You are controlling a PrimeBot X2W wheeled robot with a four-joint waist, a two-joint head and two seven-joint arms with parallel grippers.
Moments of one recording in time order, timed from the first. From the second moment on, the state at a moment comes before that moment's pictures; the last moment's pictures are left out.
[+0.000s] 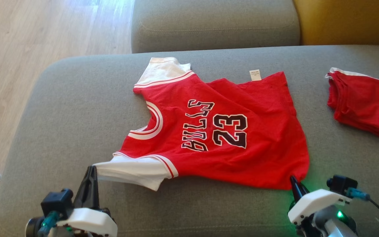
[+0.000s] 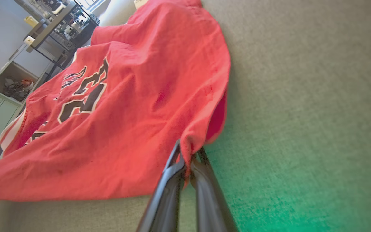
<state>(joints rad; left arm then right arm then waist) 0.08 0.13 -0.21 0.23 -0.28 0.09 -0.25 -0.31 -0.05 0.02 1.05 0.56 0.13 -0.24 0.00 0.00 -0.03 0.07</state>
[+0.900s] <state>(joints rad) -0.24 0.14 -0.06 -0.18 -0.43 0.12 -0.17 -0.42 -0.05 -0.05 0.18 0.29 0.13 0.09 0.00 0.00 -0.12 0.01</state>
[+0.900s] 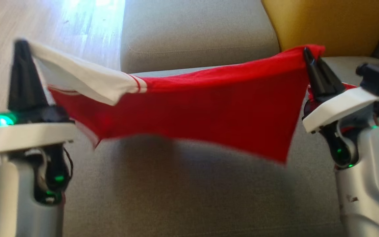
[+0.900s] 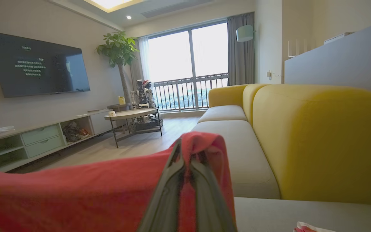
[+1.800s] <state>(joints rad) -0.72 0.29 -0.02 0.12 -0.47 0.08 0.02 -0.74 -0.05 -0.01 0.16 0.32 0.13 0.37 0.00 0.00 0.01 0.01</state>
